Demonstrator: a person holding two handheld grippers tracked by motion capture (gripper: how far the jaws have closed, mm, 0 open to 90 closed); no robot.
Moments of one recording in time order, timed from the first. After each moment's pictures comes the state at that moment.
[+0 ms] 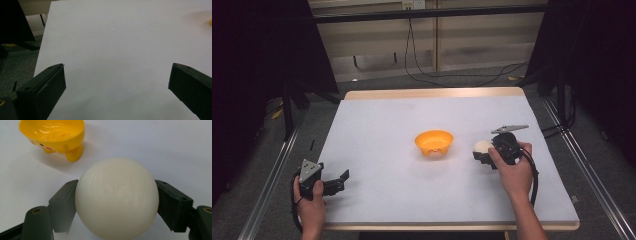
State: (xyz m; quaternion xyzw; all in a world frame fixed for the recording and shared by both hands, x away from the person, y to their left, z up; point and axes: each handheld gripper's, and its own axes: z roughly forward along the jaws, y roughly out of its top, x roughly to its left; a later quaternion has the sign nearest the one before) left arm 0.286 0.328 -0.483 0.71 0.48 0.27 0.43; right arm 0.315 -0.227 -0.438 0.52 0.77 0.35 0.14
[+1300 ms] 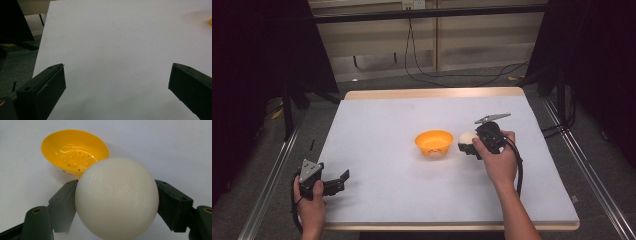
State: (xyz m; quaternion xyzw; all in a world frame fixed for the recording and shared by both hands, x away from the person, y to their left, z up) left arm 0.286 0.328 -0.483 0.71 0.48 0.27 0.43; right arm 0.342 -0.189 -0.419 0.48 0.78 0.37 0.13
